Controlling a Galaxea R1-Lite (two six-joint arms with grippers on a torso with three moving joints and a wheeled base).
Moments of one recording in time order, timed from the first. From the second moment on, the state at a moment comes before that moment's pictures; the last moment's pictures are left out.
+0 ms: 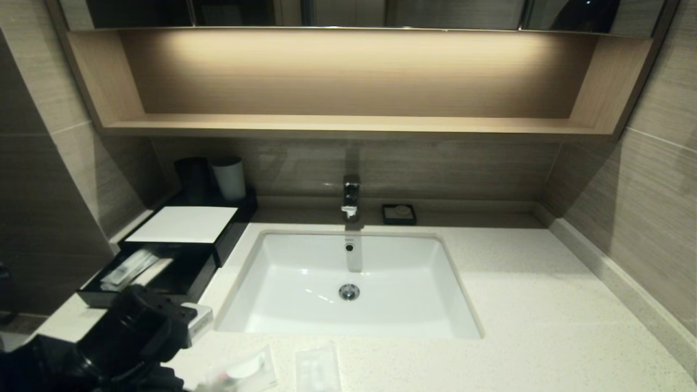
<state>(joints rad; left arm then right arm) -0.61 1.39 -0.53 0.21 0.06 -0.32 0.00 0.00 0.00 0.00 0.00 0.00</state>
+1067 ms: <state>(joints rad) -0.49 1.40 -0.37 -0.12 -0.04 -0.14 0.00 0.00 0.00 0.00 0.00 0.00</state>
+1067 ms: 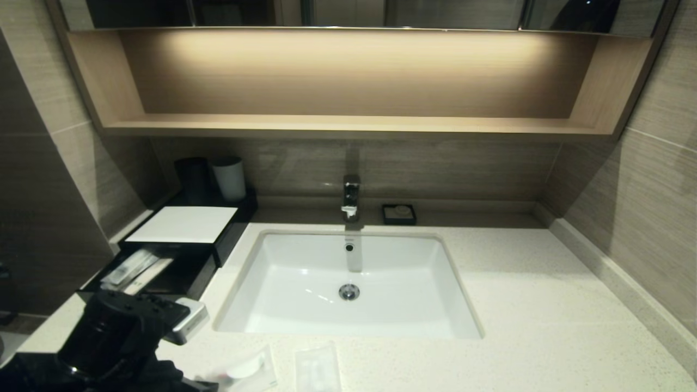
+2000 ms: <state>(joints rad) -0.48 1.41 -0.35 -0.14 -0.10 -0.08 0.00 0.00 0.00 0.00 0.00 0.00</state>
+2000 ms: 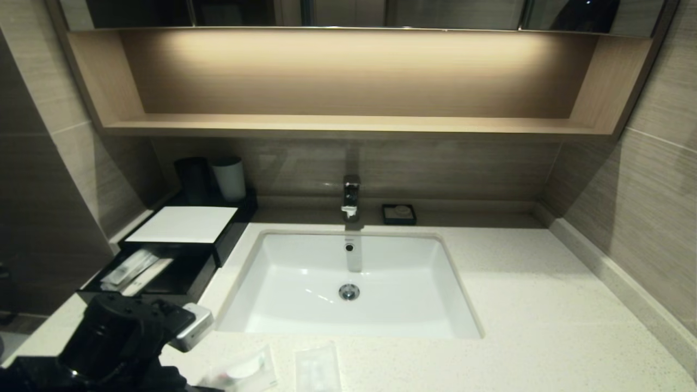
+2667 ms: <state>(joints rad) -0.41 1.43 -0.33 -0.15 -0.11 0.05 0.00 0.00 0.00 0.00 0.00 0.00</state>
